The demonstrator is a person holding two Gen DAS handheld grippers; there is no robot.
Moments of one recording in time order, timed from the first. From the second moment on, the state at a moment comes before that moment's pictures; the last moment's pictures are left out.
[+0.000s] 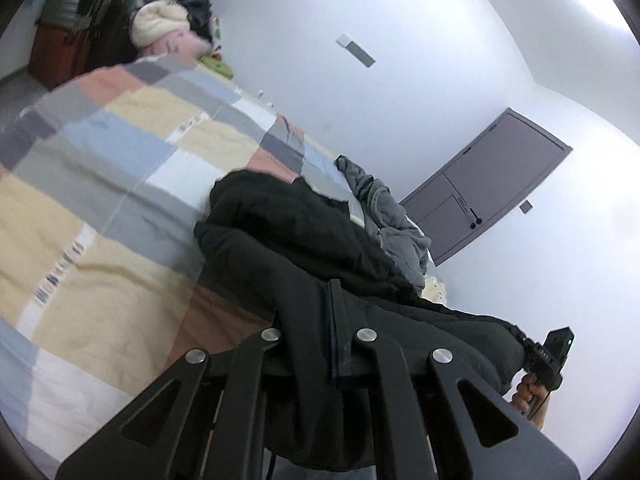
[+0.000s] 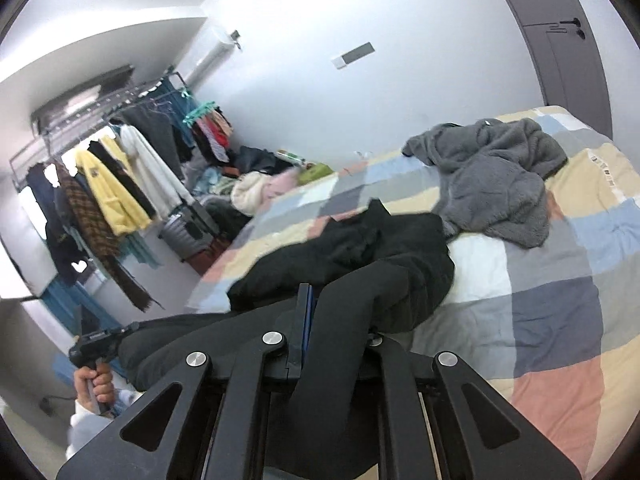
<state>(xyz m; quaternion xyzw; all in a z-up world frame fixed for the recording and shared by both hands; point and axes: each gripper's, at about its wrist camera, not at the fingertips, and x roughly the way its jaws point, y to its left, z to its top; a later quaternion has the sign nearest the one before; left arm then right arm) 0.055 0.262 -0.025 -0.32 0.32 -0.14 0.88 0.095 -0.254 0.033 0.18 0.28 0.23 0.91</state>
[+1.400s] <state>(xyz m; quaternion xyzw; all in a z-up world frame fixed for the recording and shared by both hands) 0.298 0.249 -0.034 -0.23 0.52 -0.01 0.82 0.346 -0.270 -0.019 0.26 0.45 0.12 0.84</state>
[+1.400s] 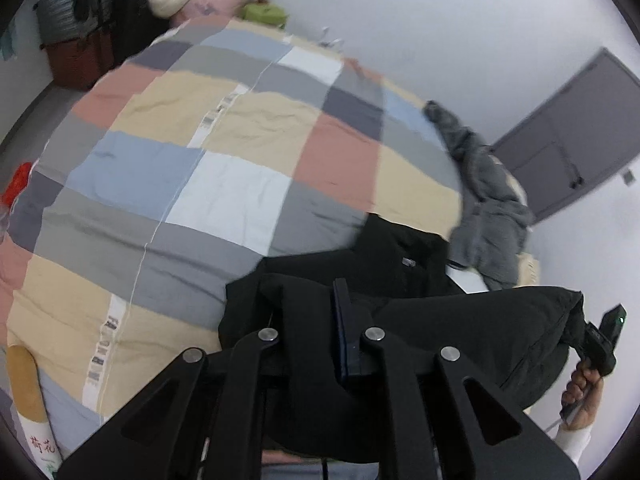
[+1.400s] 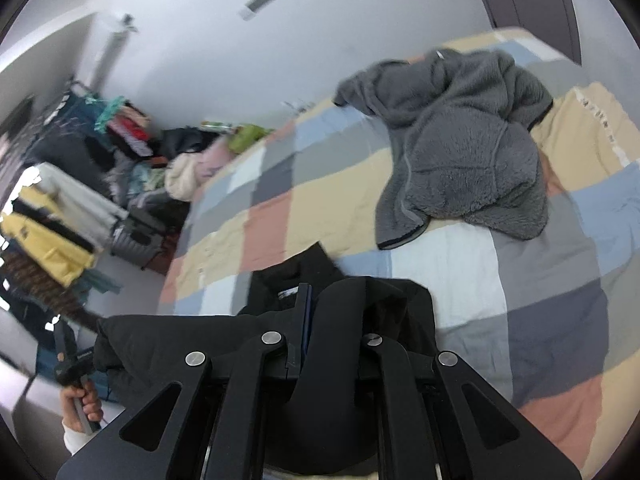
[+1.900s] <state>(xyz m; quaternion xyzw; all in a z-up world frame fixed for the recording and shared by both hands) 0.421 0.225 -0.159 -0.21 0.60 0.08 0.76 0.473 -0.265 -0.157 0.30 0.56 0.02 0.77</state>
